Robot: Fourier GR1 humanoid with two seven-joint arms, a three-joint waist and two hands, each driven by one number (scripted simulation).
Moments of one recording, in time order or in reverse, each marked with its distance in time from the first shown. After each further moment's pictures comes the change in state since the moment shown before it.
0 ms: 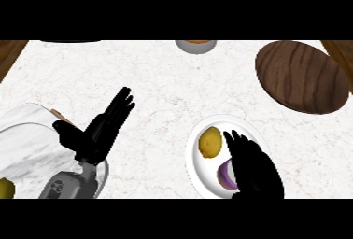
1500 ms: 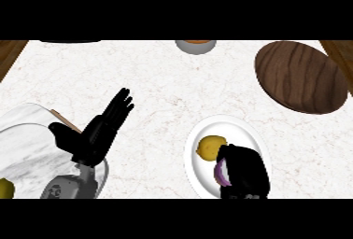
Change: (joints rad) left arm 0.033 -0.082 0.094 -0.038 -0.088 -0.109 0.050; right arm 0.059 0.058 -0.026 0.179 0.232 -0.169 -0.244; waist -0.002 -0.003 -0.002
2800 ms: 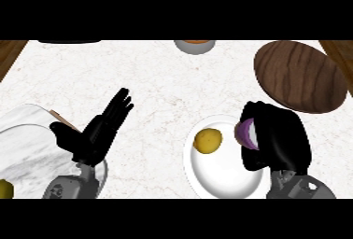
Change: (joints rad) left arm 0.003 -0.039 0.041 0.010 -0.039 -0.028 0.003; right arm -0.231 -0.066 -0.185 -0.166 0.101 0.053 -0.058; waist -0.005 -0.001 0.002
